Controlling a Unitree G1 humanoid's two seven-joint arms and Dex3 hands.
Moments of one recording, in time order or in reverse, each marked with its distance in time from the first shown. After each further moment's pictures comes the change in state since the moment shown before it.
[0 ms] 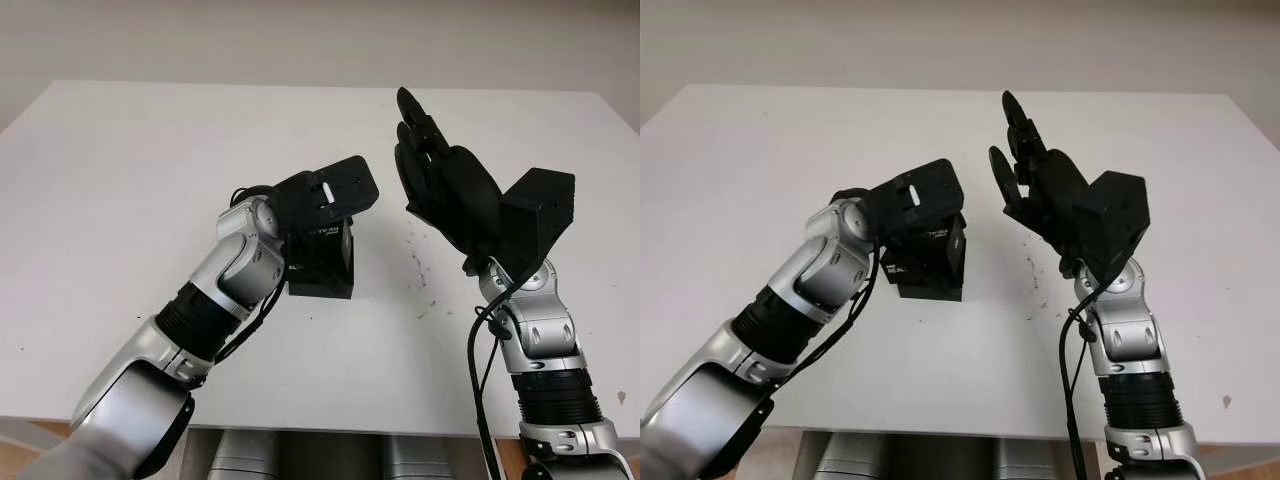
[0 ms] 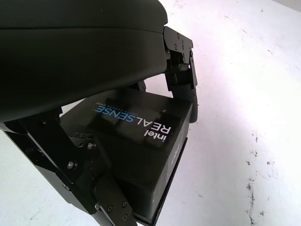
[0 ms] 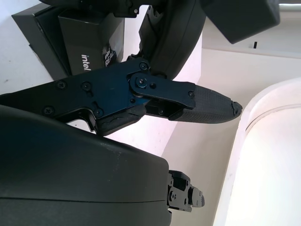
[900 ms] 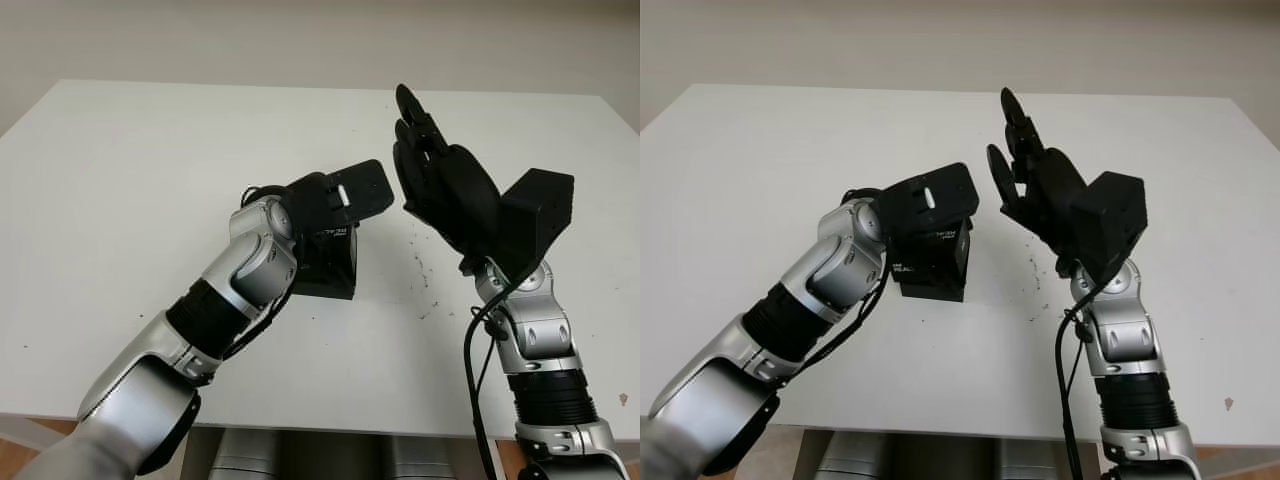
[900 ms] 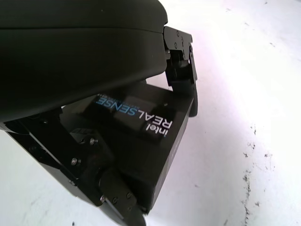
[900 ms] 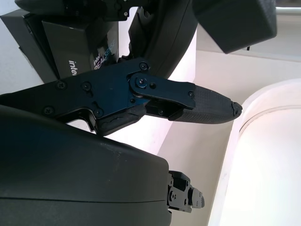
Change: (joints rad) left arm -0.014 -0.025 -0.050 -0.057 -0.015 0.135 -0.016; right arm 0.000 0.019 0.002 0.025 0.004 -0.040 -0.010
